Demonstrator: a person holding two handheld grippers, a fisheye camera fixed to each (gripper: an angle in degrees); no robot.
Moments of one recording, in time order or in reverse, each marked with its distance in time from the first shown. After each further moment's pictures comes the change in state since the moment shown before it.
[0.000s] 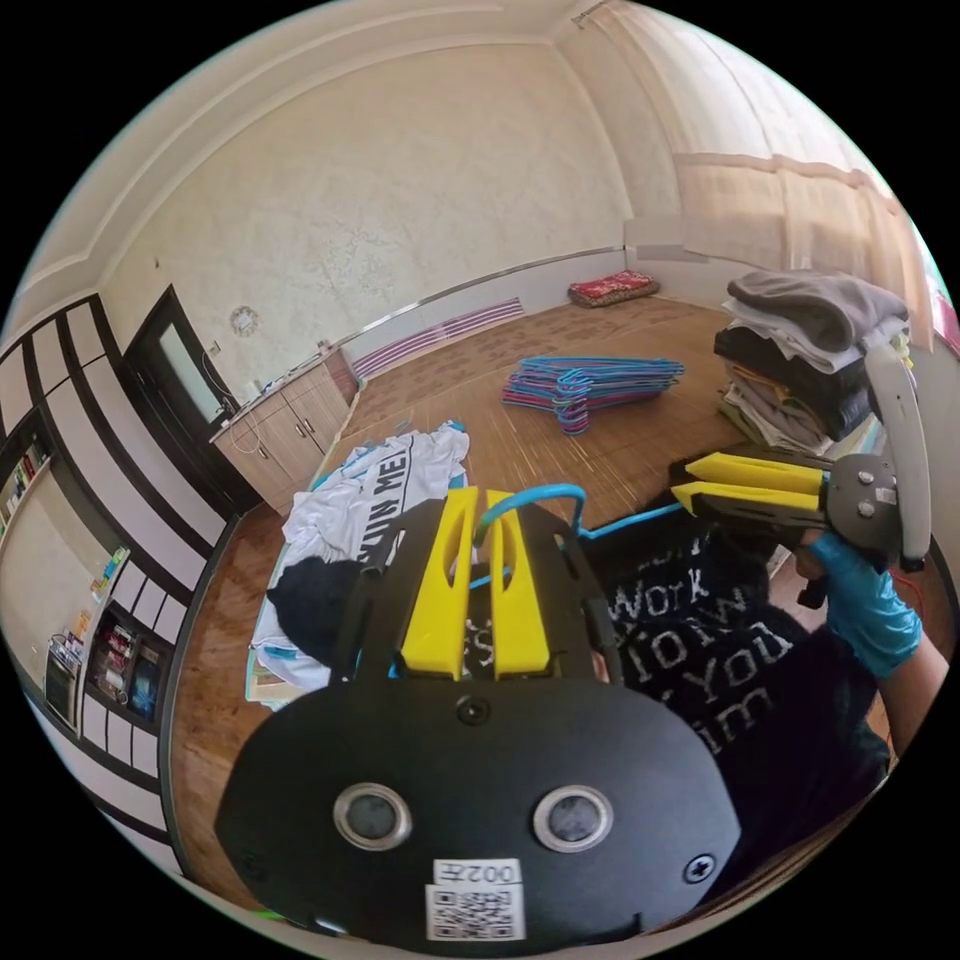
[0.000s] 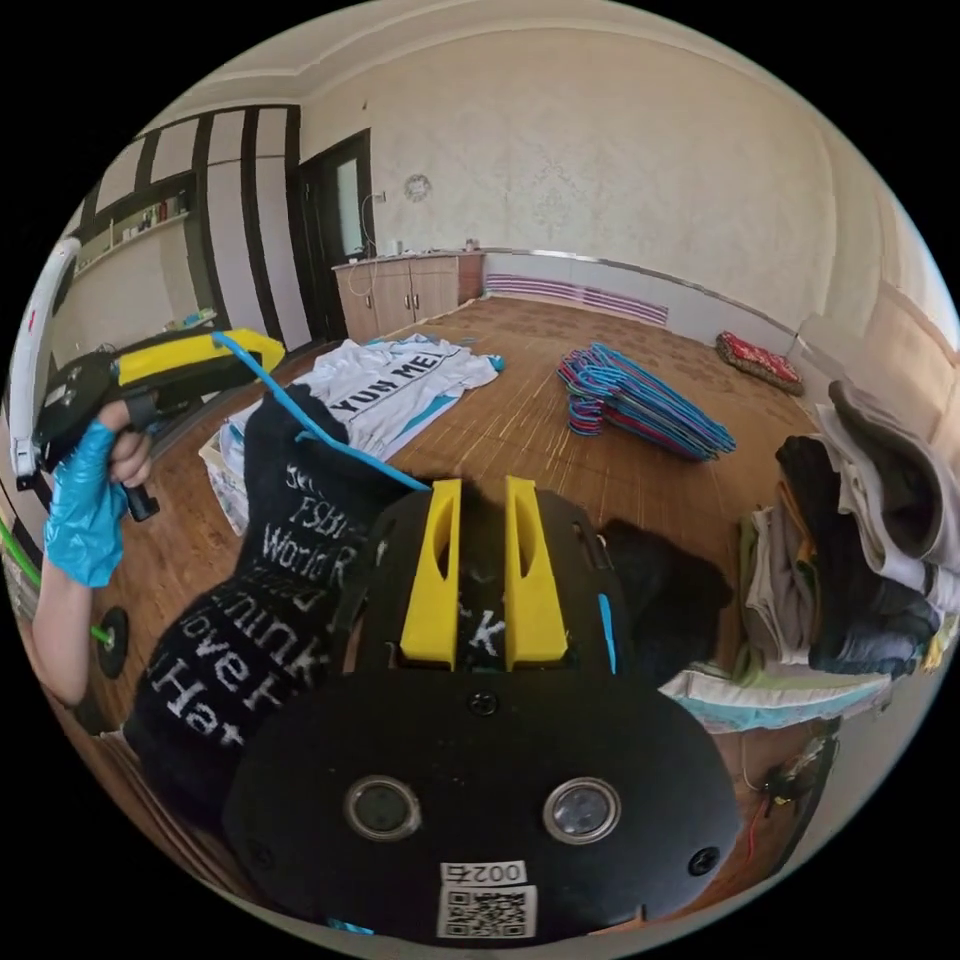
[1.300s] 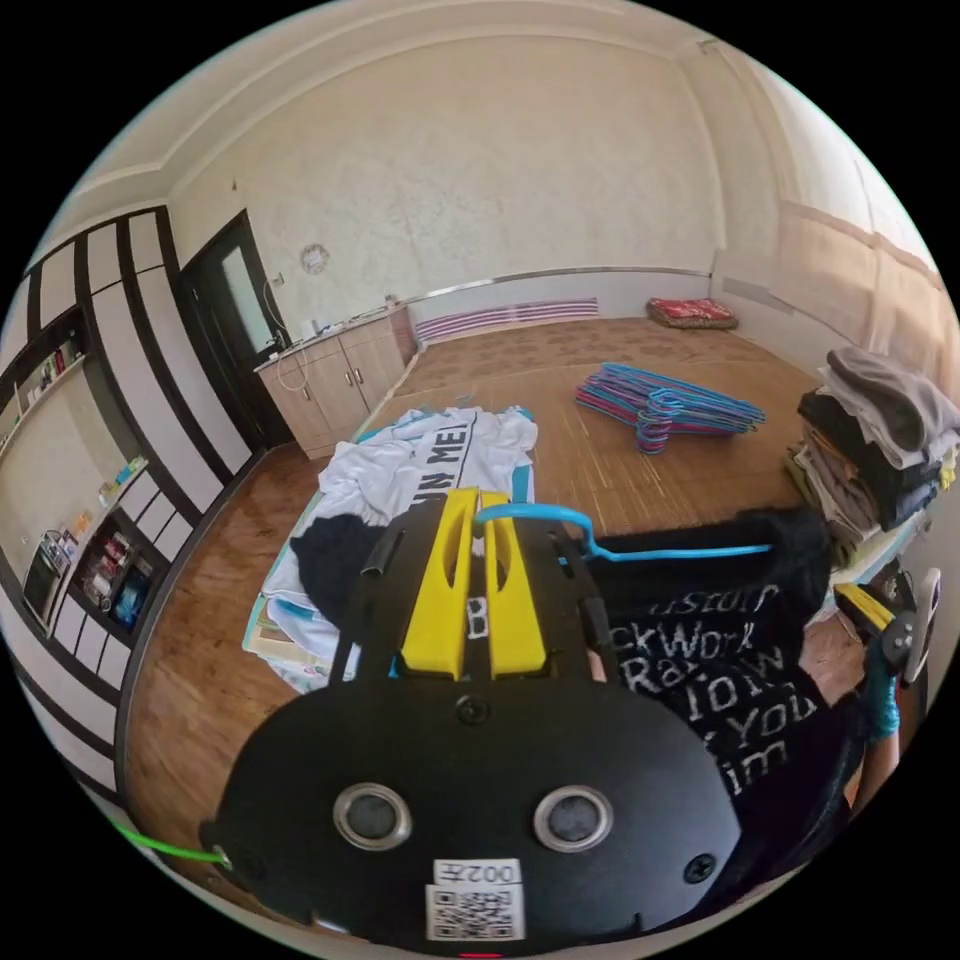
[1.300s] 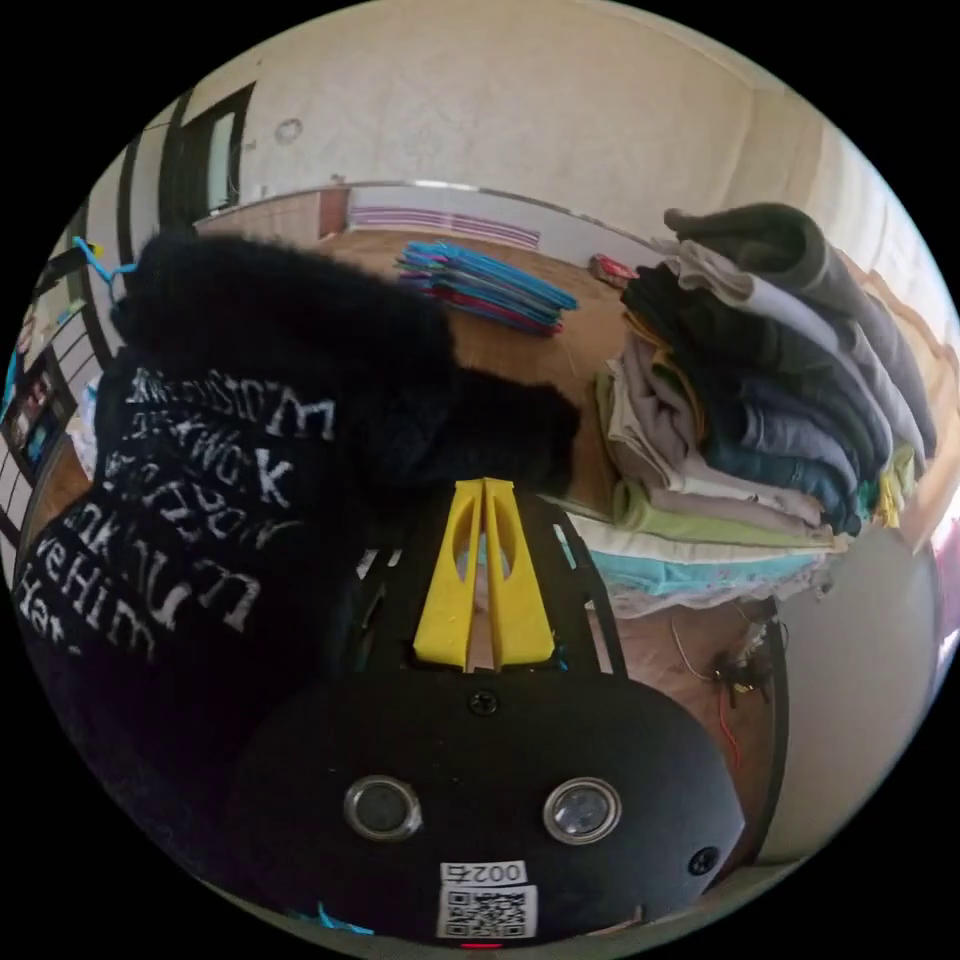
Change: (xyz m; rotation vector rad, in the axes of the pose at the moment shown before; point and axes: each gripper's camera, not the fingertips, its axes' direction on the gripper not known) left arm -0.098 -0.012 0.017 -0.050 -0.050 -0.223; right arm 0.075 0.097 0.005 -0.146 0.291 0.151
